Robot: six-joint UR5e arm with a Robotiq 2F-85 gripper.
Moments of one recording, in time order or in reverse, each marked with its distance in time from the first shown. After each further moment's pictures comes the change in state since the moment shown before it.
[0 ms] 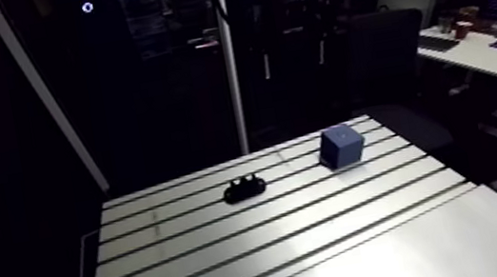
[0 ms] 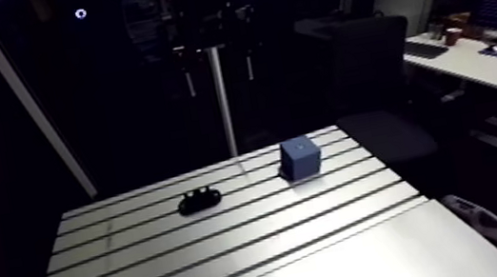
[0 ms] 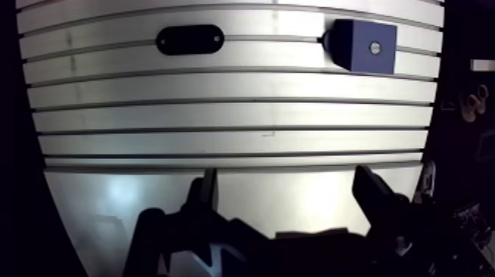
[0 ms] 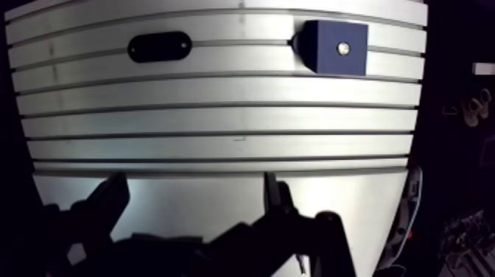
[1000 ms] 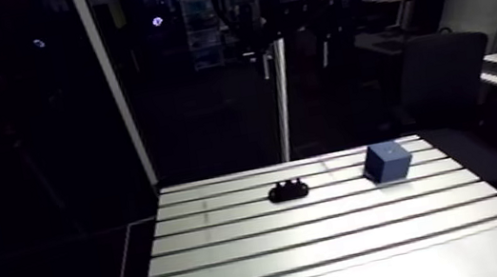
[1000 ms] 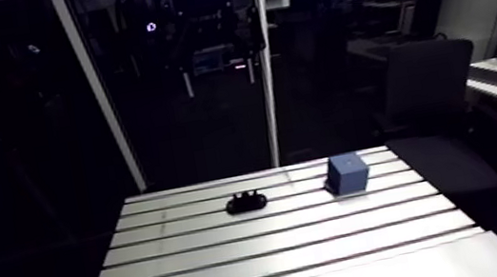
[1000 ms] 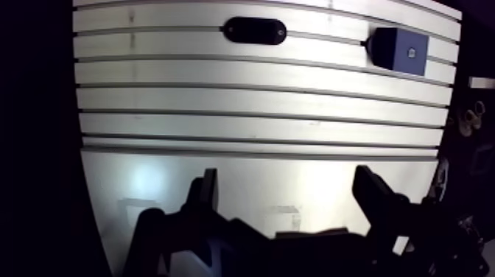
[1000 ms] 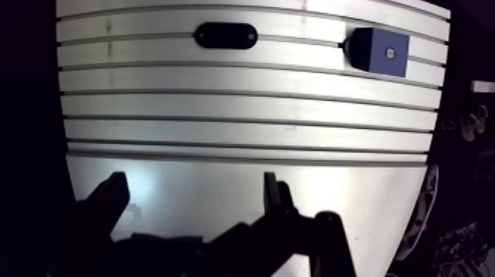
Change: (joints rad) arm 0.174 -0.078 -0.013 0.053 -0.003 0.116
